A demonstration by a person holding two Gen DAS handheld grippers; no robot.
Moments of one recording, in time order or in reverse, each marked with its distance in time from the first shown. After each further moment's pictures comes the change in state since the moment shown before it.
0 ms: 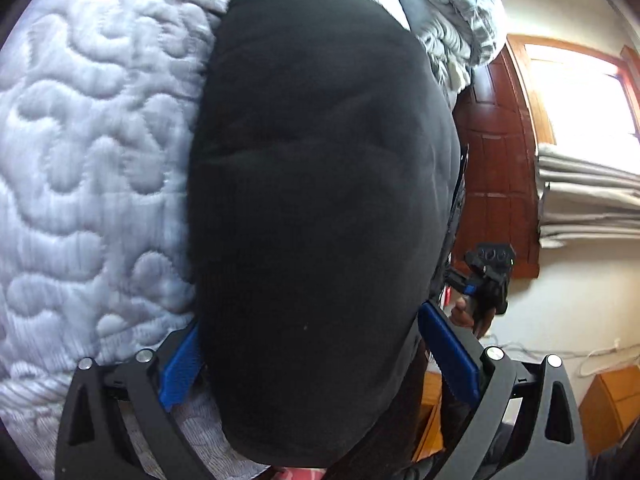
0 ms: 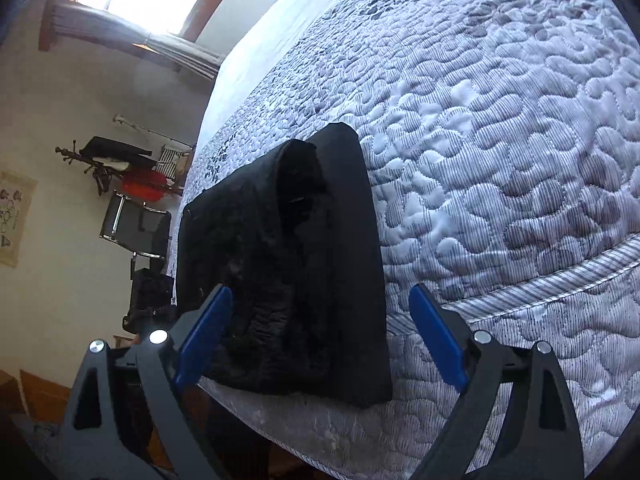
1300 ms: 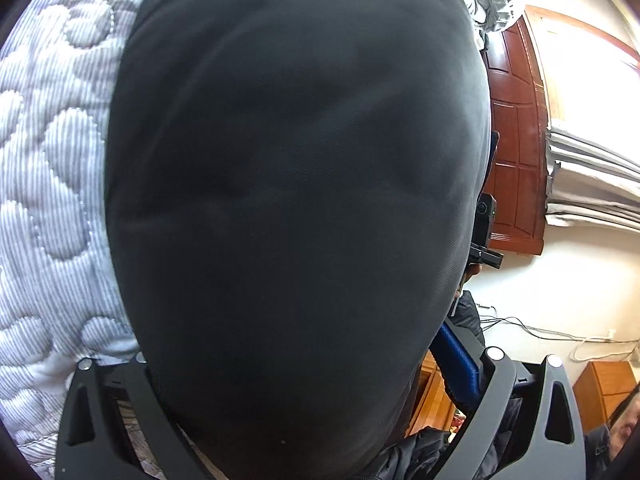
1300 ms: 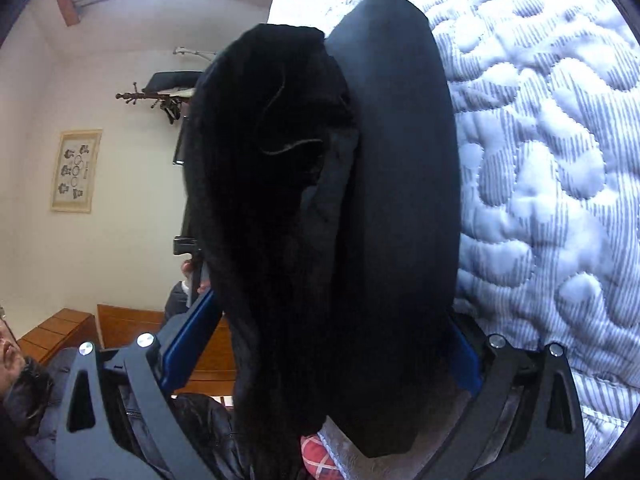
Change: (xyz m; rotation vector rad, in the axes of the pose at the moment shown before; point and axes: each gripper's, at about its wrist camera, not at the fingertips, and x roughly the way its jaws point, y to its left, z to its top) left arm 0.035 -0.011 0.022 -0.015 0.154 0.000; right arm 0.084 -0.005 0.022 -0.035 0.376 0.359
